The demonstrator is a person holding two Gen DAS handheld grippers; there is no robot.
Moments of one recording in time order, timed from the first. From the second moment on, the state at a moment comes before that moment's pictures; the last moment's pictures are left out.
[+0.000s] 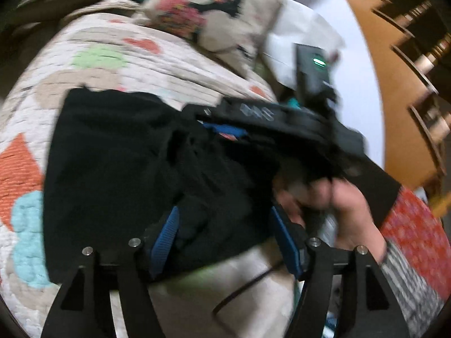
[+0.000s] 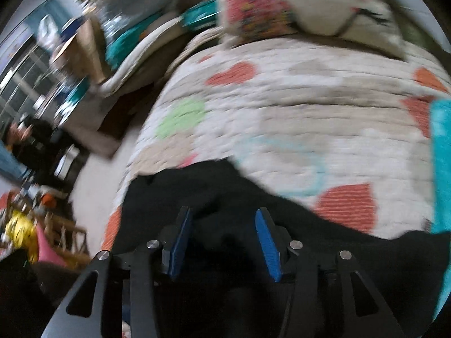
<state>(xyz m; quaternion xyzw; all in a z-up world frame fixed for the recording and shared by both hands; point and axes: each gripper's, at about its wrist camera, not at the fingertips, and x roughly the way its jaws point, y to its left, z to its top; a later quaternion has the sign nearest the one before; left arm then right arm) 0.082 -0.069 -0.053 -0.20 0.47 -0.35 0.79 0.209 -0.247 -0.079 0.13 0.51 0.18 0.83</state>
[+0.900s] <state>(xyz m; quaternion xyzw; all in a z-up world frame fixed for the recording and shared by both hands) 0.098 -0.003 -0.088 -0.19 0.52 -0.16 0.82 0.146 -0.275 -0.097 0.12 0.55 0.04 0.82</state>
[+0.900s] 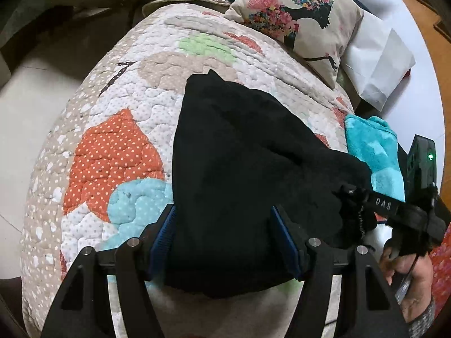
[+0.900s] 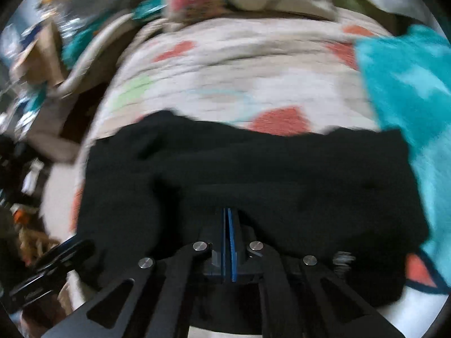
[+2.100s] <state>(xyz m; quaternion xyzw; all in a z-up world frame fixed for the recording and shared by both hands) 0.092 0.032 -0.077 -0.21 0.52 -0.10 0.82 0.272 -0.110 -0.041 0.00 0.54 0.21 0.82</state>
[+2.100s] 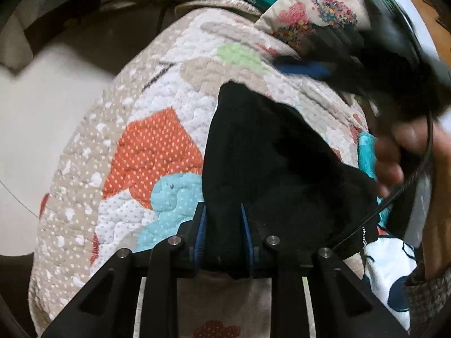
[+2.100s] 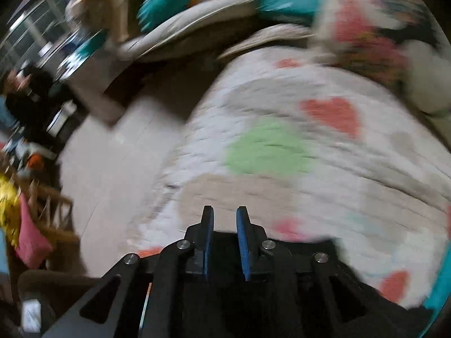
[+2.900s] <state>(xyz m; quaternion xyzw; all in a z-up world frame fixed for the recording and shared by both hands) 0.093 0.002 -0.077 -0.12 0.52 -0.10 0.84 0.063 -0.271 -0.054 0.16 0.48 0.03 0.86</state>
